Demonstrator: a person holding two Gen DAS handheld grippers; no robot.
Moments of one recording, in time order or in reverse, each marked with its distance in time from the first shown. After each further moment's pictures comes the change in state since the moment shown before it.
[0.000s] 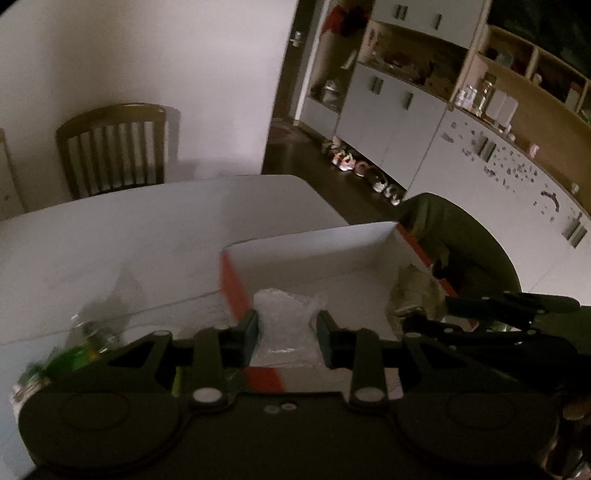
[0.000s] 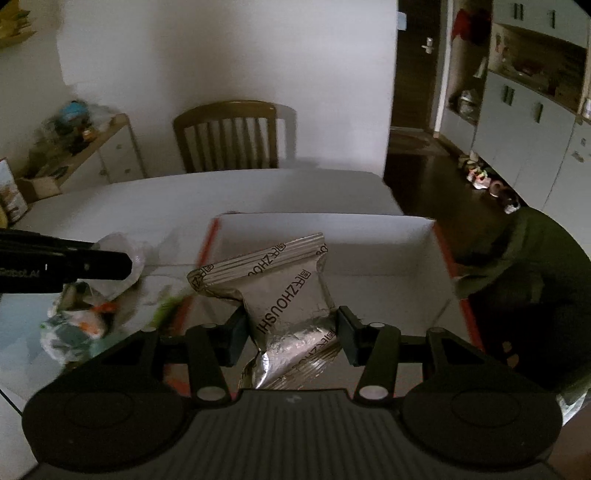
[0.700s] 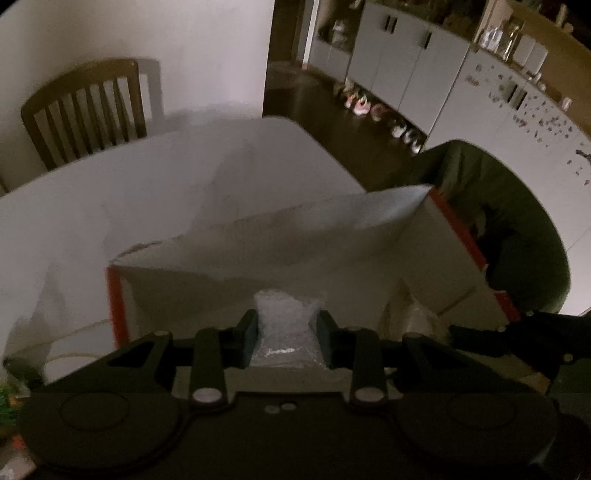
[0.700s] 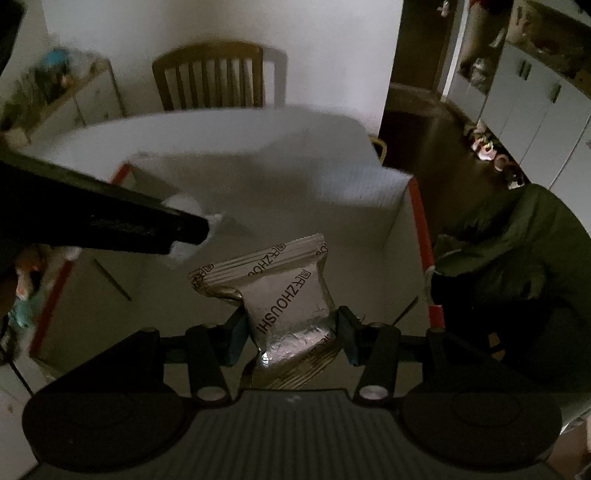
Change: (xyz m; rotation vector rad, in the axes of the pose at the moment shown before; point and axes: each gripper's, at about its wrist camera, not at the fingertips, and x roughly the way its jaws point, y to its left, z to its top) left arm 0.154 -0.037 0.026 0.021 0.207 0.068; right arm 0.094 -0.053 -0.006 -0.091 0.202 -0.007
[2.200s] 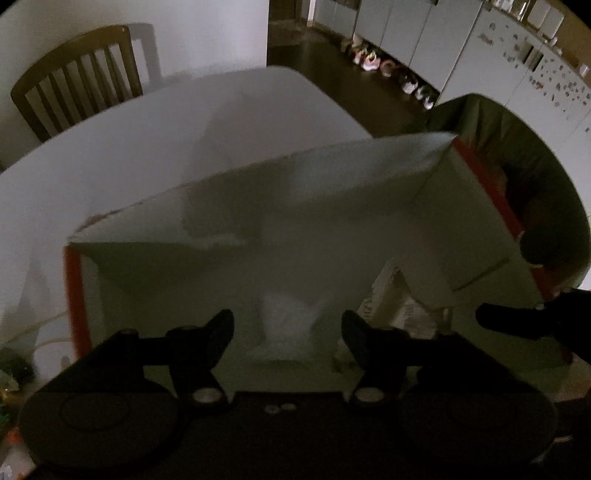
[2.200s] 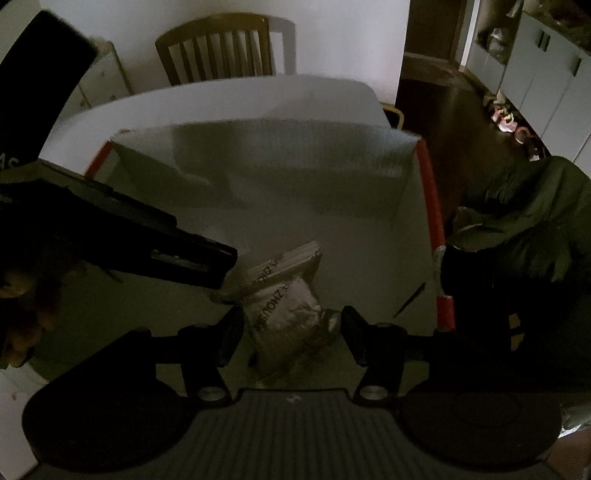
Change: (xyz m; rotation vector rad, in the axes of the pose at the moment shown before) left arm -0.001 0.008 -0.013 0.018 0.126 0.045; right arm 0.002 -0.015 -0.009 0.029 0.051 0.090
